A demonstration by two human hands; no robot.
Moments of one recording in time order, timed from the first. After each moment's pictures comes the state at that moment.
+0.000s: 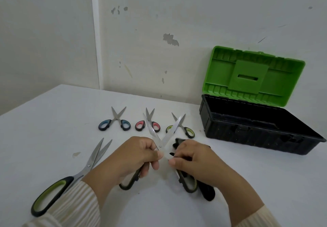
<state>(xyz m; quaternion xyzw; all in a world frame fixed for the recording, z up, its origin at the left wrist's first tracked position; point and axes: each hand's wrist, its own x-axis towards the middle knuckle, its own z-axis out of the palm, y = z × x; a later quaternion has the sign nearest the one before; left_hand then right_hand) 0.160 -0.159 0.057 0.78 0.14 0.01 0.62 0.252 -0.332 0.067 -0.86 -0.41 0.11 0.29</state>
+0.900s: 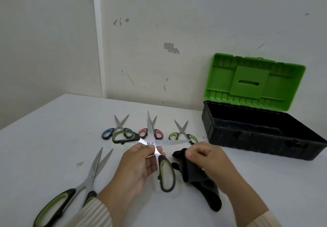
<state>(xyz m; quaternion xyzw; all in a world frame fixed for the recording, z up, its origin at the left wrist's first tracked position) 0.172 -0.173 0.043 0.49 0.24 0.15 0.82 0.267 -0.335 0.056 -0.81 -0.25 0.10 0.52</state>
